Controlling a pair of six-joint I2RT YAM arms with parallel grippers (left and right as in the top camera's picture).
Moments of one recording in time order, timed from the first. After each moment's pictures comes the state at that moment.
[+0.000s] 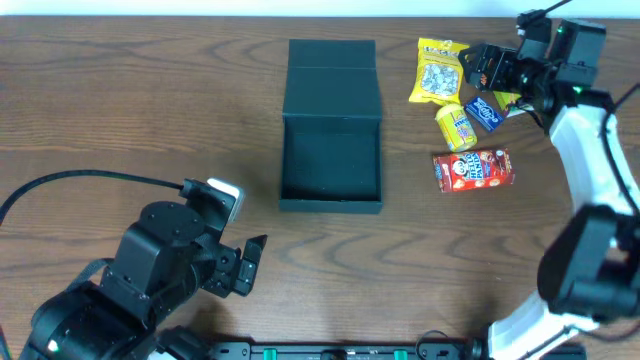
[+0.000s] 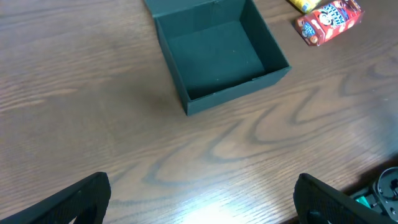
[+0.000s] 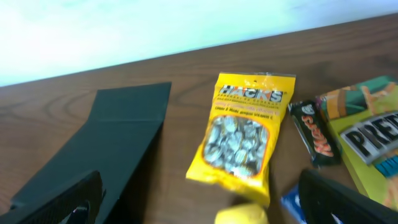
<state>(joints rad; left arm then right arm) -0.59 0.82 1.25 -1.25 -0.03 -0.17 -0.19 1.88 1.45 -0.28 -0.52 0.14</state>
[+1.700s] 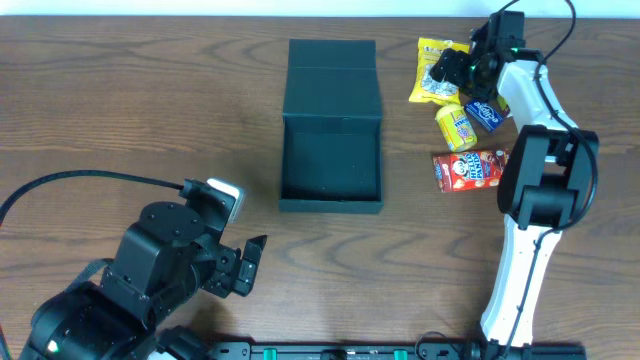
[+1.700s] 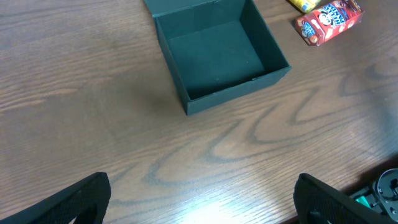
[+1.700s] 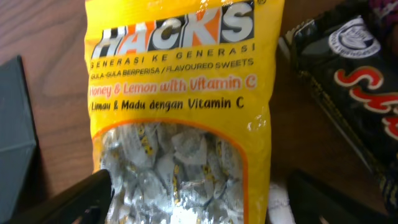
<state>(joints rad) -0.59 0.82 1.25 -1.25 -0.03 -0.17 -0.08 2.46 2.01 -0.64 -0.28 0.34</state>
